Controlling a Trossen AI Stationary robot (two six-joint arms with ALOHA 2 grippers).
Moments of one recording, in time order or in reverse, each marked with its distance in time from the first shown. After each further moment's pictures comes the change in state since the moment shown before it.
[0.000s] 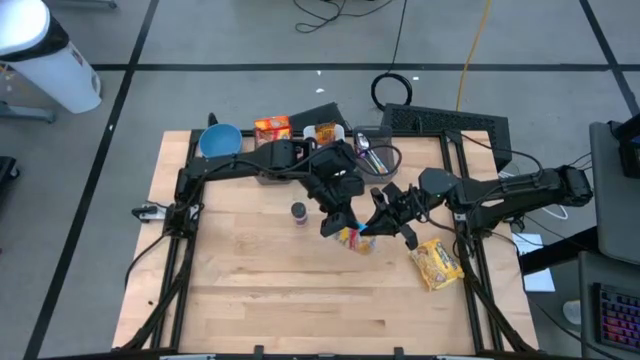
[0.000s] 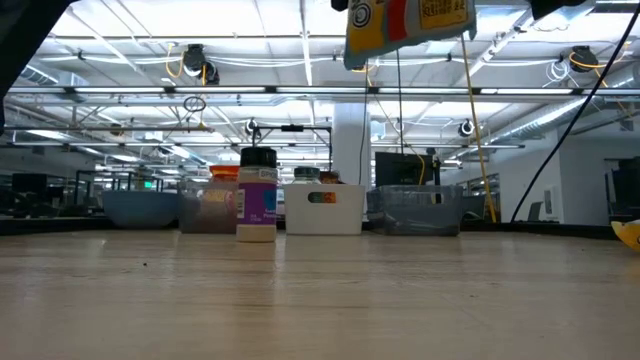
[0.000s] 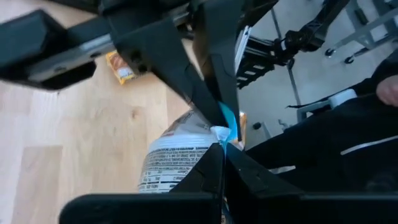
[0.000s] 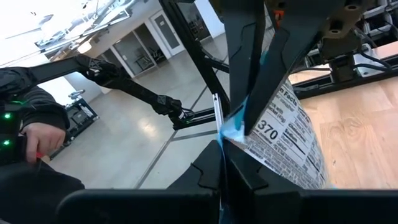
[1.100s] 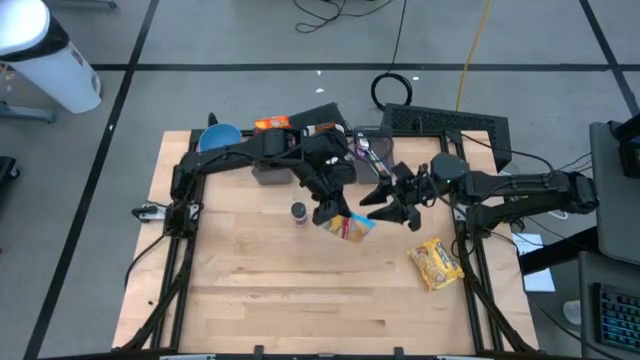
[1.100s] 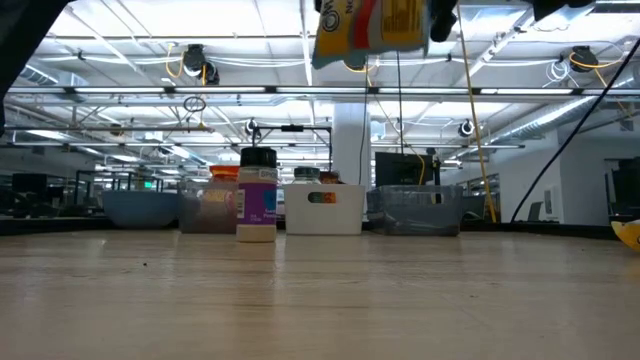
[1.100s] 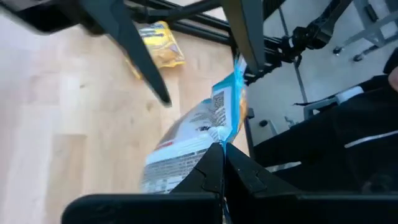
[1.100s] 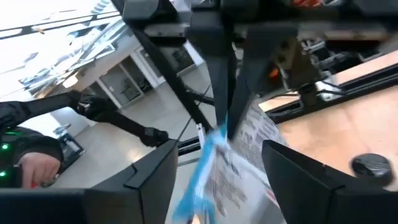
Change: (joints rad) left arm 0.053 -0.042 0.000 -0.078 0.013 0.055; right arm -0.119 -0.082 0.000 -0.005 0.004 0.071
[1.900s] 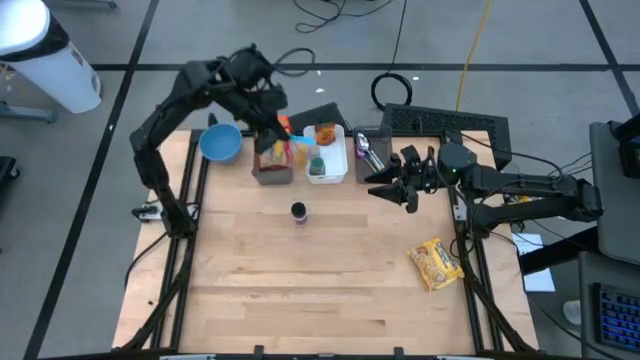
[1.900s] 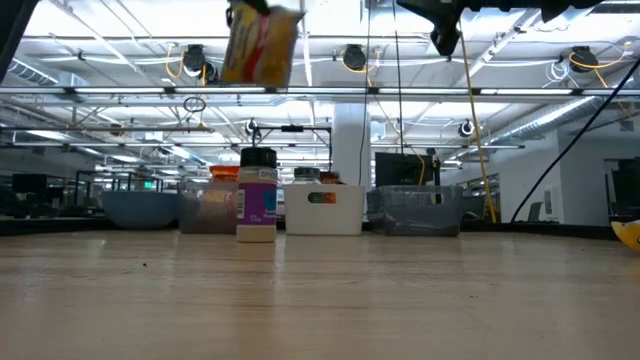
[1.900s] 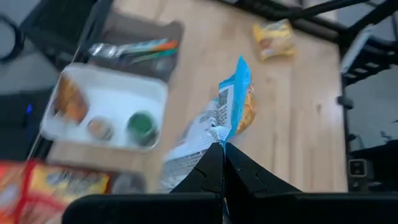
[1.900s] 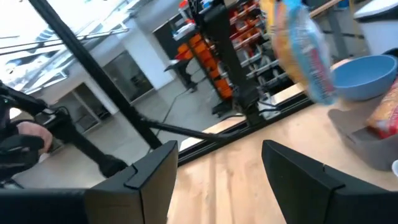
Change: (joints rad) left arm 0.440 -0.251 0.001 -0.402 -0.107 0.328; right arm -0.119 -0.069 0.000 -0.087 0.109 -0.001
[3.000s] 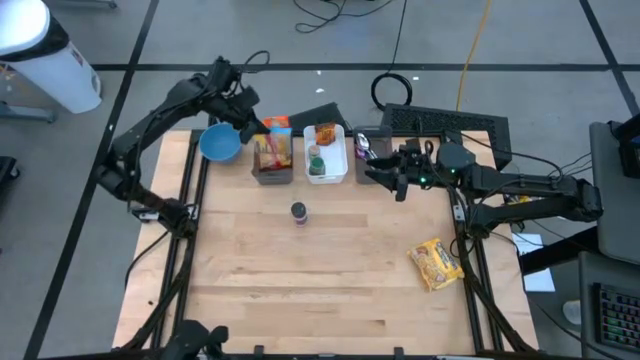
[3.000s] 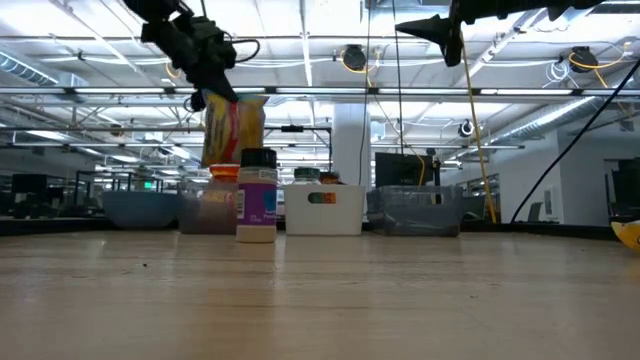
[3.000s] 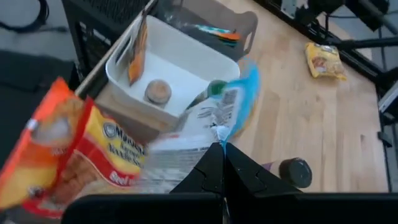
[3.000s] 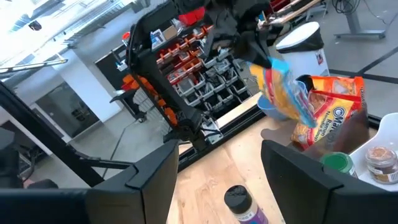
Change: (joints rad) left arm 0.438 -0.281 -0.873 0.537 0.257 0.134; right arm 0.000 0.001 -0.001 -0.024 0.290 -0.002
